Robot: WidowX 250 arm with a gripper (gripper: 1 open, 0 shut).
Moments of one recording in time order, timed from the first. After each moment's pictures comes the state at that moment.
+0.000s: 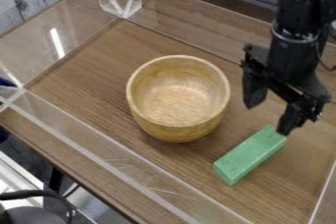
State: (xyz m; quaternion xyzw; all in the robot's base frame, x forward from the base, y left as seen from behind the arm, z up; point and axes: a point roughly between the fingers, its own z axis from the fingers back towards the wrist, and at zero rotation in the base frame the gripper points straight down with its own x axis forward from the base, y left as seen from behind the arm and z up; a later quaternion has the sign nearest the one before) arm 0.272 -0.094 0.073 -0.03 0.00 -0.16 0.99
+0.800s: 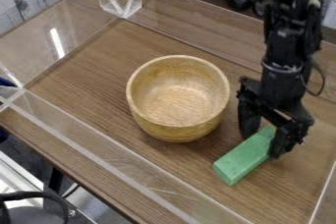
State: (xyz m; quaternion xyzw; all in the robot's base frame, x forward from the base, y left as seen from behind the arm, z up) arm 0.279 -0.092 0.023 -0.06 0.05 -0.17 0.98
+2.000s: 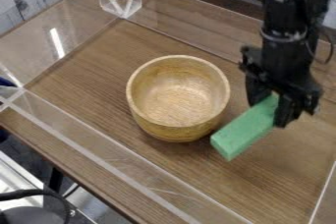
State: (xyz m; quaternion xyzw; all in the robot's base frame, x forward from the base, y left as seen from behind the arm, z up) arm 0.282 -0.087 0.086 -0.06 -0.06 -0.16 0.98
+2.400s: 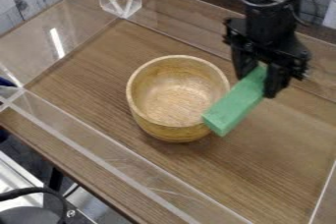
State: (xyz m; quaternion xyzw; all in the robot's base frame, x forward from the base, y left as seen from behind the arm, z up) arm 0.288 -0.055 0.100 -0.06 -0.07 -0.11 0.99
